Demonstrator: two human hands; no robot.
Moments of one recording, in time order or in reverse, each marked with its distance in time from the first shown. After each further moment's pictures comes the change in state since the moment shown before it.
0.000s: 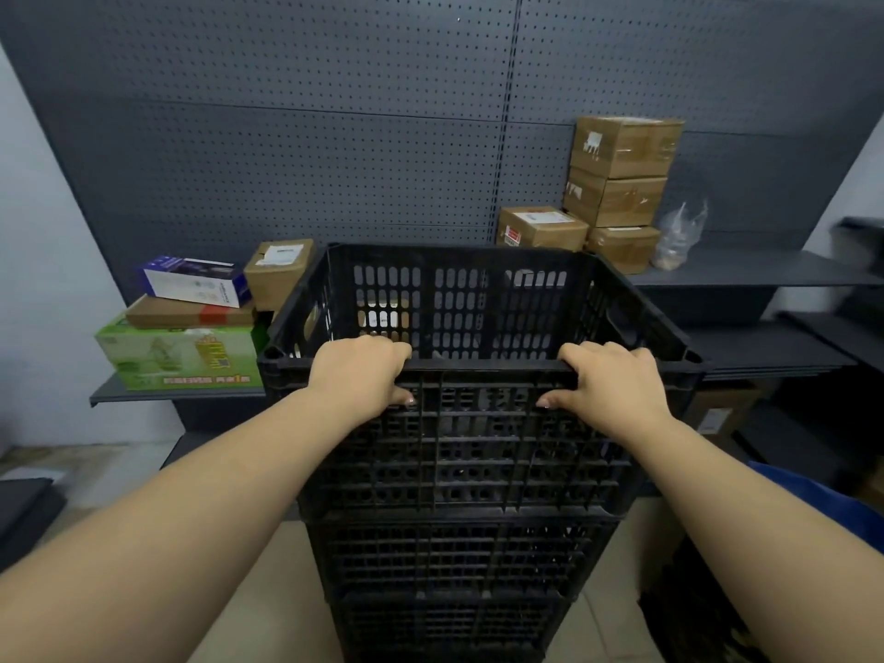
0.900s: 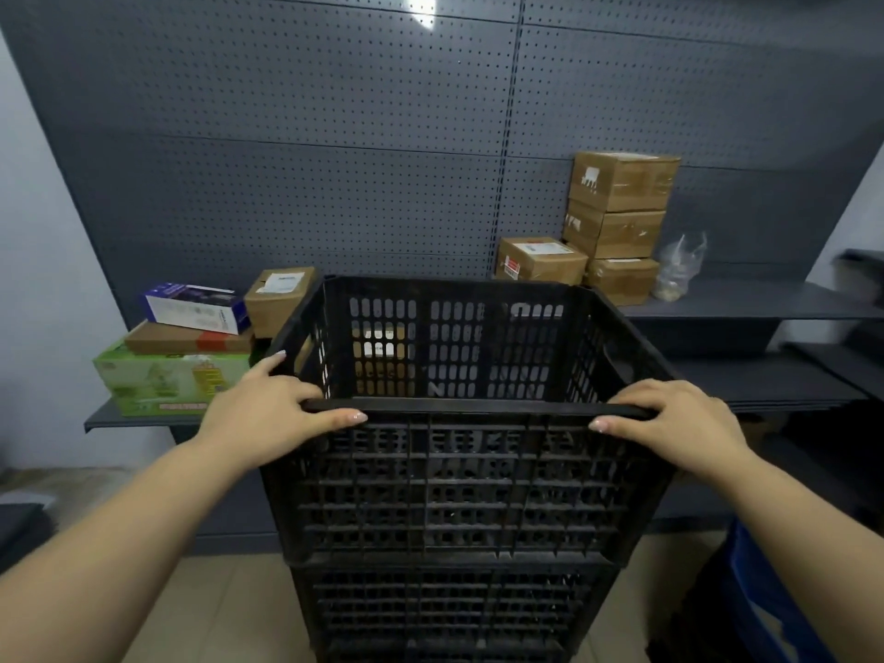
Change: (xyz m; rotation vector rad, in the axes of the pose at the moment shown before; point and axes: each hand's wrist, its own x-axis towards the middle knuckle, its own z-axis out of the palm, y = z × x) left_hand -0.027 -0.070 0.003 -0.266 -0.091 -0.245; right_hand -0.002 0.083 -0.008 0.293 -0.106 0.151
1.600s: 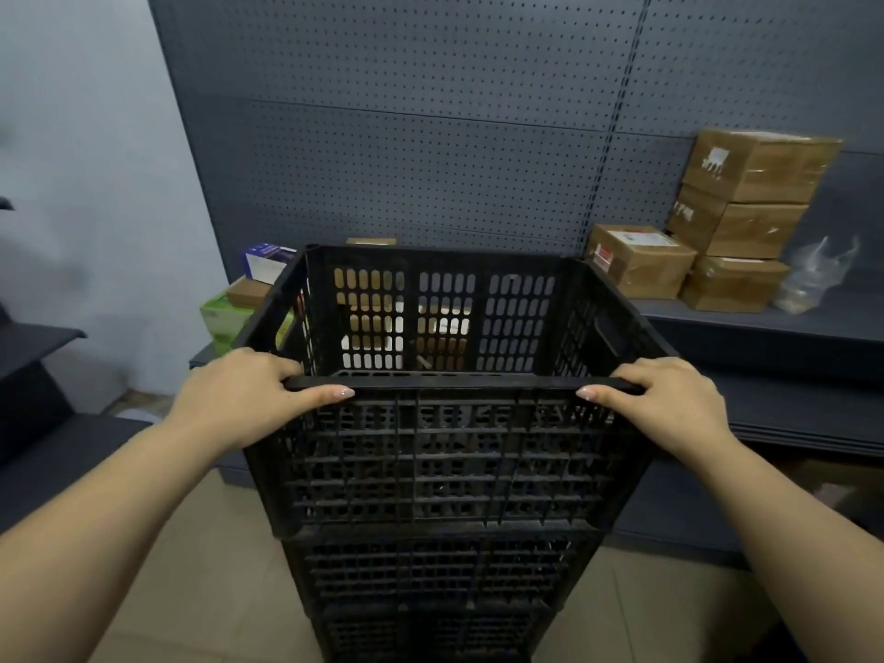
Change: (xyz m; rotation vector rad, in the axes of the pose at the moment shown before) left_hand -0.045 -0.066 -0.018 0.049 0.136 -0.141; right_hand 0.059 -0.084 0.047 0.009 0.105 -0.217
